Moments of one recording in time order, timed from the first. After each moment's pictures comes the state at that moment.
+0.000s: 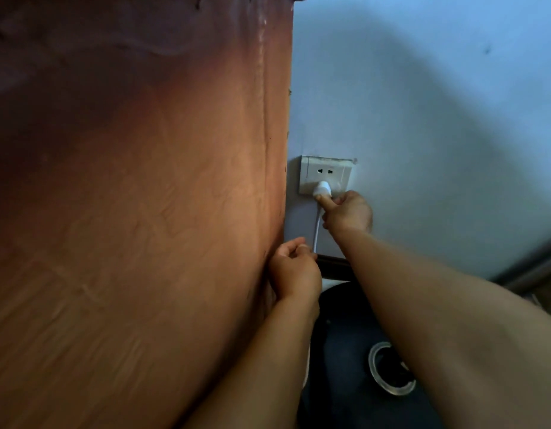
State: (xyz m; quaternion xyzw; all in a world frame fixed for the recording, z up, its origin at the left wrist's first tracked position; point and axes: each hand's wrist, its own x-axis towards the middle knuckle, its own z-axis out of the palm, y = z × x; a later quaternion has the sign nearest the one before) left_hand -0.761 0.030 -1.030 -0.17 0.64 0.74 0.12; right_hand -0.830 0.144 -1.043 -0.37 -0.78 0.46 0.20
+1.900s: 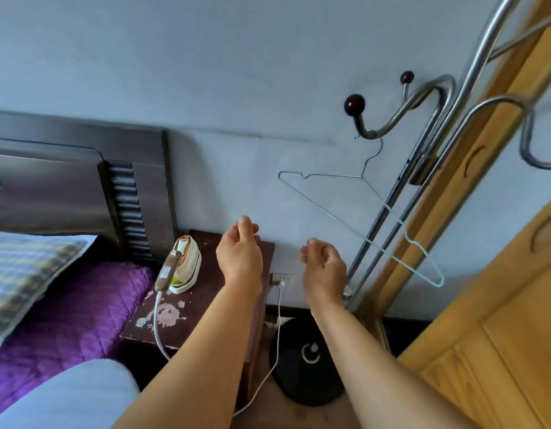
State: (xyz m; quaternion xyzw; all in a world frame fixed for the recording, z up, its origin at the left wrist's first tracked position) left_hand -0.581 -0.185 -0.345 -0.07 0.63 0.77 0.04; right_hand -0.528 -0.094 -0.395 -0.34 -0.67 0.56 0.35
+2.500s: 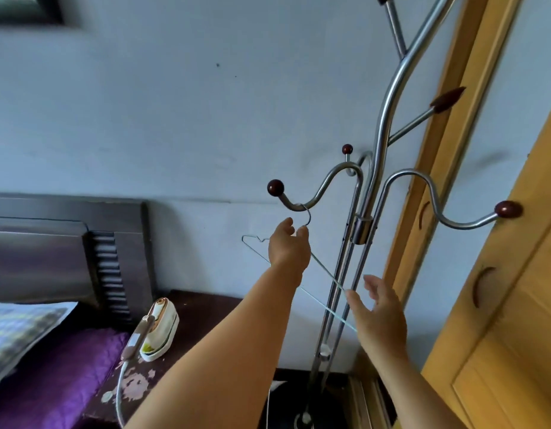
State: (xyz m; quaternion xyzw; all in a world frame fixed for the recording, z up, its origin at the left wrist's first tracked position) left_hand -0.552 -0.026 -0.238 0.09 0.73 0.67 0.11; right_hand -0.426 0.050 -0.321 -0.33 -0.78 0.40 0.35
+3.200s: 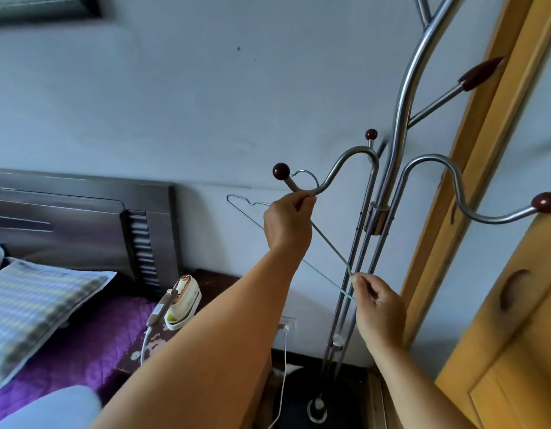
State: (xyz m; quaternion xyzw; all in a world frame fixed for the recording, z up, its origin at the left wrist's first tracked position) left_hand -0.539 -0.024 -0.216 0.12 0.77 0.62 -0.09; right_hand -0.437 0.072 -0.338 -0.27 -0.77 0.44 0.37
